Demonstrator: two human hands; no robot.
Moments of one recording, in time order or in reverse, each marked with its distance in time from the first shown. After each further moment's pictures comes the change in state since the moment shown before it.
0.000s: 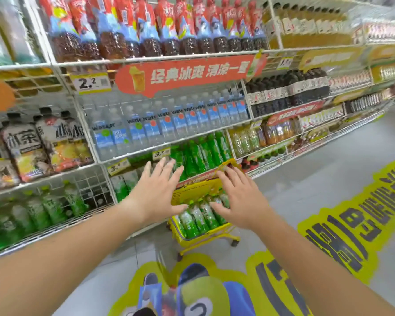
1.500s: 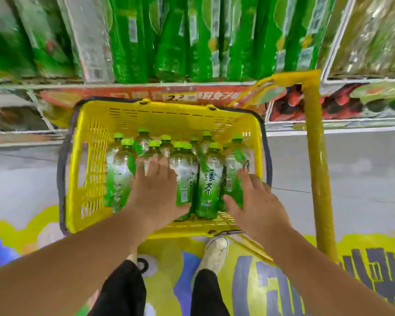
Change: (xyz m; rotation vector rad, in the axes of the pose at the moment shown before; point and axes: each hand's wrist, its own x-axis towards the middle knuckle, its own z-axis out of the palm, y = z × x) left_hand 0.307 0.182 0.472 -0.210 -0.719 -0.523; right_hand 0.214 0.305 0.475 0.167 -0.607 -0.014
